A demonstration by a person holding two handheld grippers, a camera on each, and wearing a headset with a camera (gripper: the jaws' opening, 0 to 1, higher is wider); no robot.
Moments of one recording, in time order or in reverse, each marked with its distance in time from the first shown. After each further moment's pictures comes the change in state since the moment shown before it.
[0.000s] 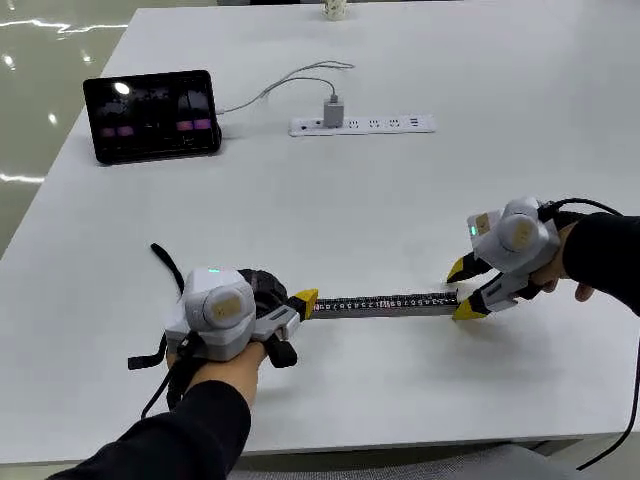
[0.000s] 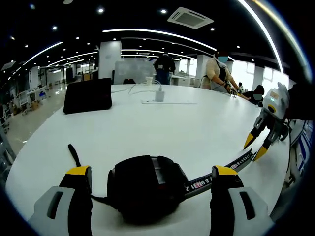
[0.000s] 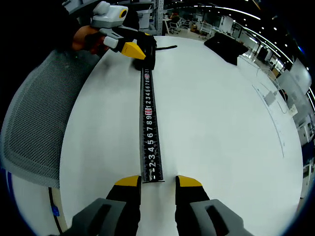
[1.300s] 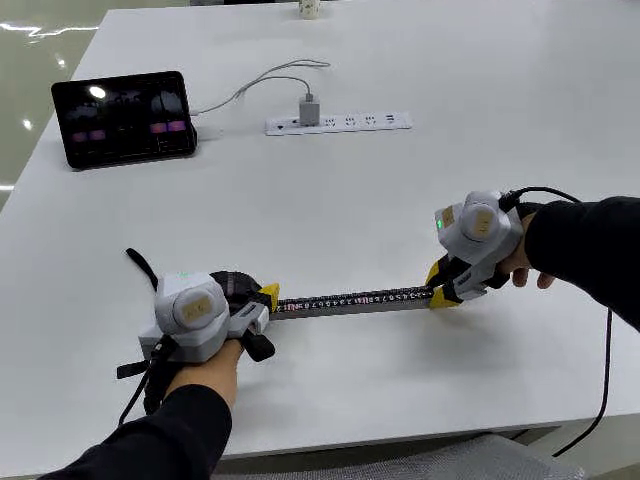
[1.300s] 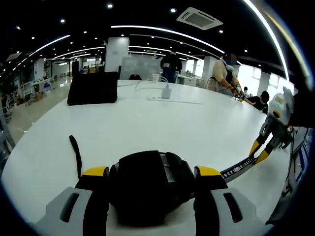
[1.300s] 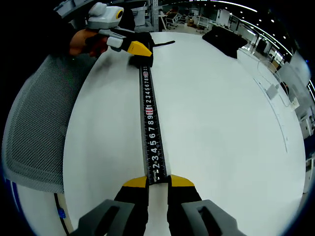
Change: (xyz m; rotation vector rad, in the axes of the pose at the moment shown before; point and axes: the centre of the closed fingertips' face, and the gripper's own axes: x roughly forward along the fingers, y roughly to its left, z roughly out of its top) left arm 0.006 0.009 -0.006 -0.069 0.024 0.028; right arm 0.006 -0.001 0.000 0.049 0.042 0.022
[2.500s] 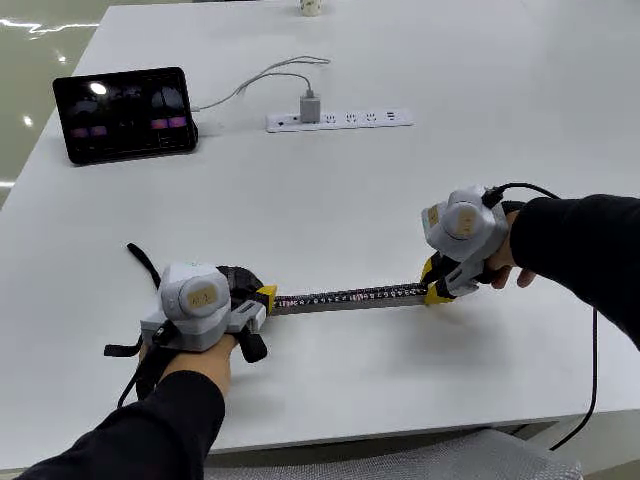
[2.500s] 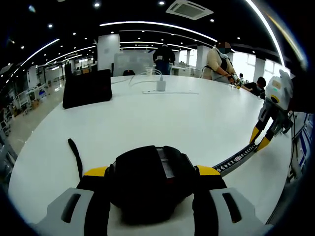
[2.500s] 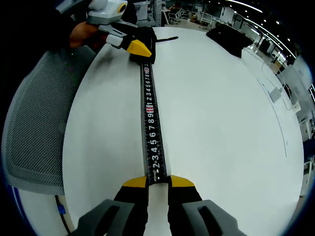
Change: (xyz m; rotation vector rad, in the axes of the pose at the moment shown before) left arm 0.001 -0.001 -0.008 0.103 0.056 -0.012; right arm 0.003 0.000 0.006 -0.015 0.054 -0.004
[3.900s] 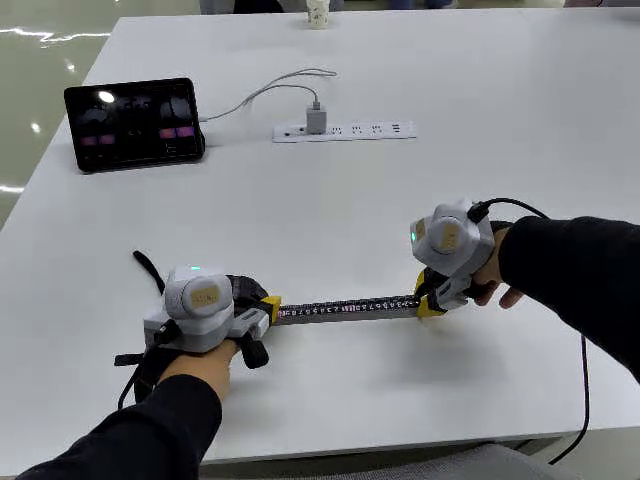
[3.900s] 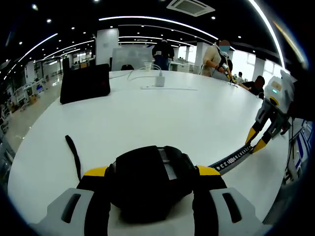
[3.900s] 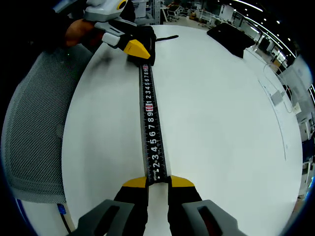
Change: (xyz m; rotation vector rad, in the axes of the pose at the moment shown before) left arm 0.001 -0.001 -0.002 -0.022 0.050 -0.030; right arm 0.009 -0.002 0.012 0.003 0.028 -0.011
